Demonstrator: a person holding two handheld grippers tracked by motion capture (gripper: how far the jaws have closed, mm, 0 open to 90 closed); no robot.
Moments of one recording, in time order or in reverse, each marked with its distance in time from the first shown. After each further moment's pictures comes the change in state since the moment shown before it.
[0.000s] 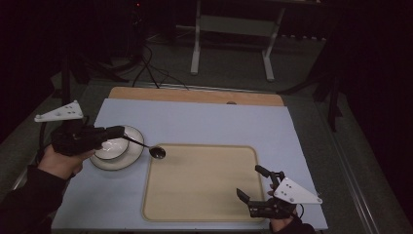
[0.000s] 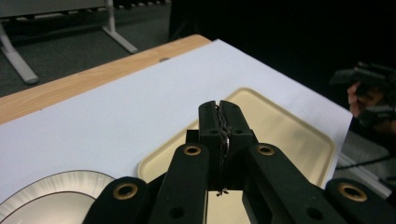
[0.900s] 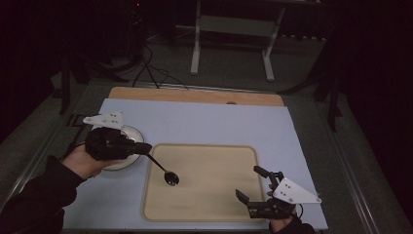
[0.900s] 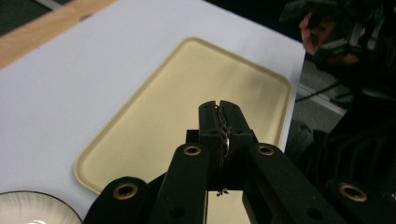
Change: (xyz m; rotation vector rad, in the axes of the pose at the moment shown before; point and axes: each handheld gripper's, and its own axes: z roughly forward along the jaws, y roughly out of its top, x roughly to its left) left arm -0.025 0.010 0.054 0.250 -0.207 0.139; right arm 0.001 0.000 0.001 0.002 0.020 0.000
